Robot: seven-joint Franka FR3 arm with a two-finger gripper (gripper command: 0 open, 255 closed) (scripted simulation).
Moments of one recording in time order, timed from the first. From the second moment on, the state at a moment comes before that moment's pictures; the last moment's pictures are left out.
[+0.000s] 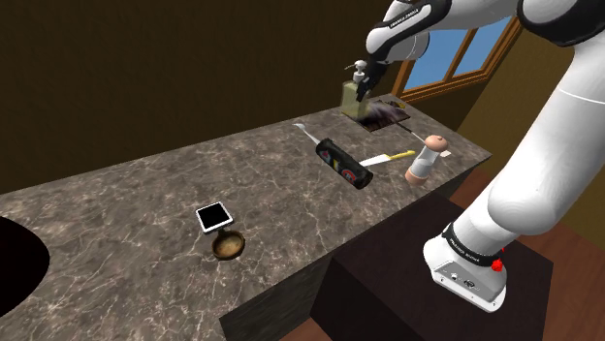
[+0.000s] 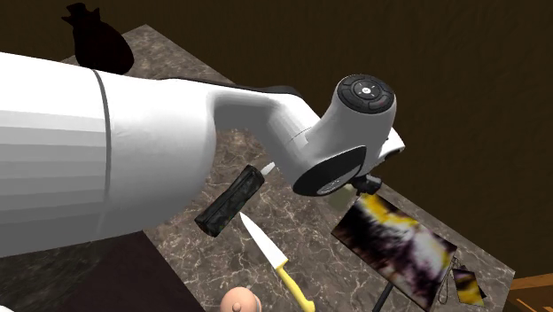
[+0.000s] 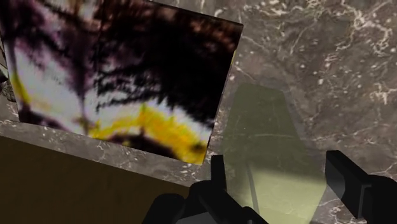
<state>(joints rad) -0.07 0.16 -0.40 -2.10 0.10 2.45 -0.59</state>
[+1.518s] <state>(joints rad) -0.05 0.03 -0.41 -1.92 0.02 2.16 -0.54</state>
